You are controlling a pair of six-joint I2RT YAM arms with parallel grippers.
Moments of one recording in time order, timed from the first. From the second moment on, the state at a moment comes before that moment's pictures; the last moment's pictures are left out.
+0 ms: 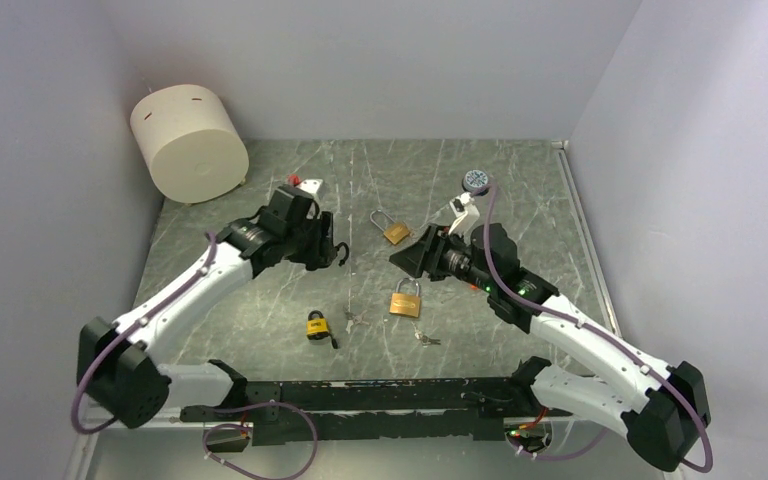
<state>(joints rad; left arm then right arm) -0.57 1.24 1.09 -0.66 -0.03 -0.41 0.68 0.96 0.70 -0.01 -0.21 0.75</state>
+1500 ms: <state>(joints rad) -0.35 1.51 1.09 -0.48 -0.30 -0.60 0.66 0.87 0.60 -0.48 0.11 0.76</state>
